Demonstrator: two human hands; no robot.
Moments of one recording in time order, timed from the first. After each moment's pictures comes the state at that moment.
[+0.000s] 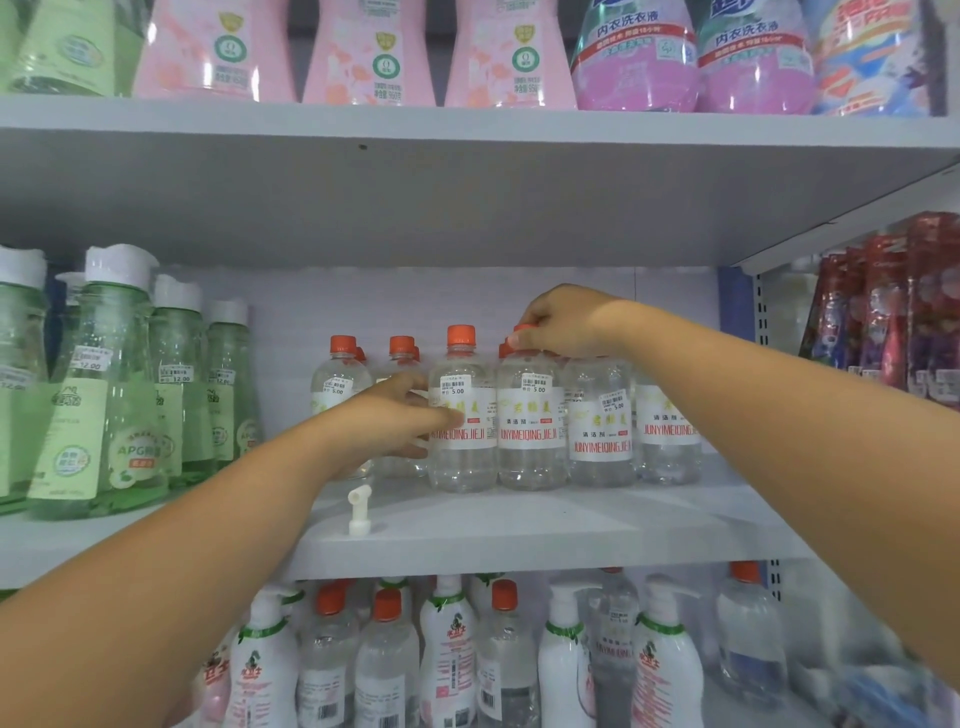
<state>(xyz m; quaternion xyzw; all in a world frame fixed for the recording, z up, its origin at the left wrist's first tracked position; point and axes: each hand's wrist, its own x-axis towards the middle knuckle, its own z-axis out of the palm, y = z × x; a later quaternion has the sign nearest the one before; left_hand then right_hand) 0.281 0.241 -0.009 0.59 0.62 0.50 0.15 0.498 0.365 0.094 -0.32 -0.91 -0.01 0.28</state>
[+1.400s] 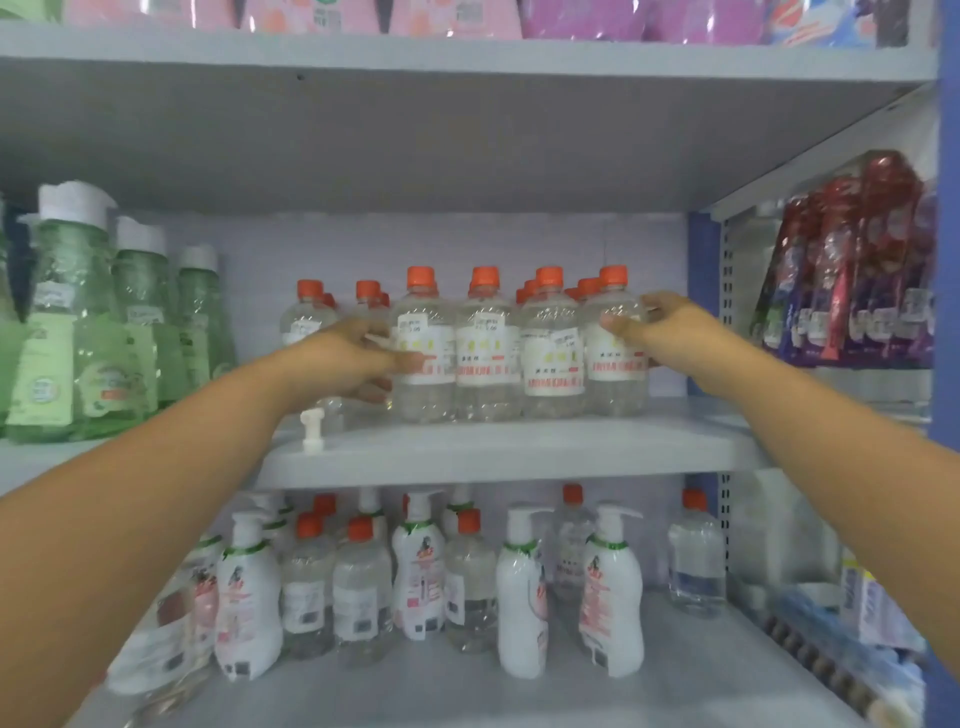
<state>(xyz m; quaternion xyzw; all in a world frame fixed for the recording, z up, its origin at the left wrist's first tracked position) 0.300 0.226 -0.009 0.56 0.66 0.49 0.11 0.617 0.408 0.001 -0.37 -0.76 0.26 0.47</state>
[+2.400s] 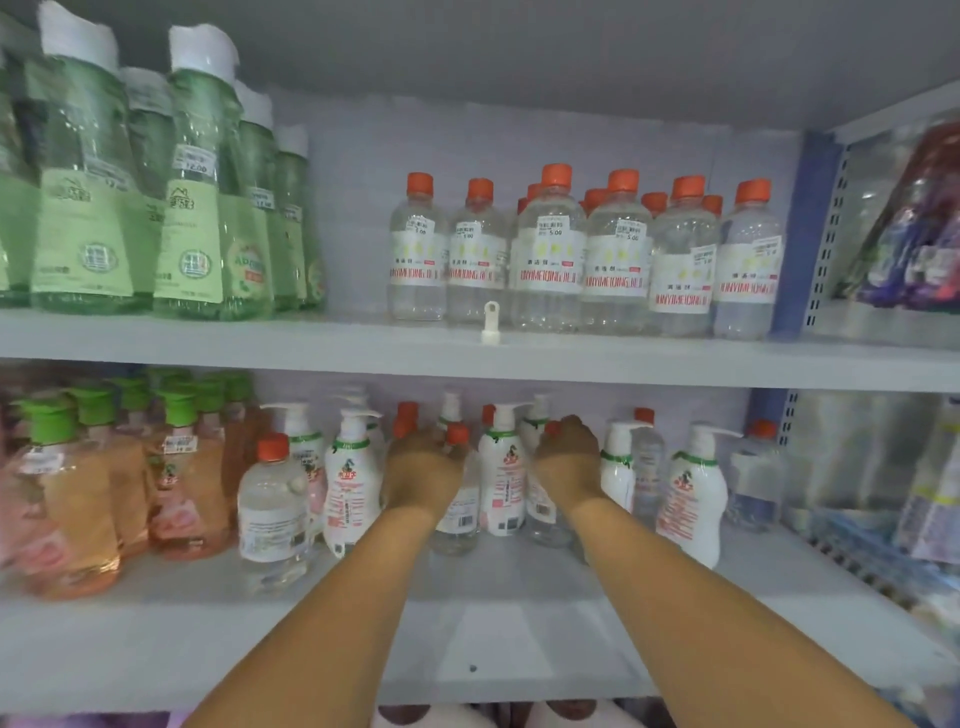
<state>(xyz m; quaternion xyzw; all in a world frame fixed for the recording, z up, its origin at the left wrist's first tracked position) 0.243 0.245 -0.255 0.43 0.76 0.48 -0.02 0.395 0.341 -0.227 -0.52 -0.75 0.19 0.37</state>
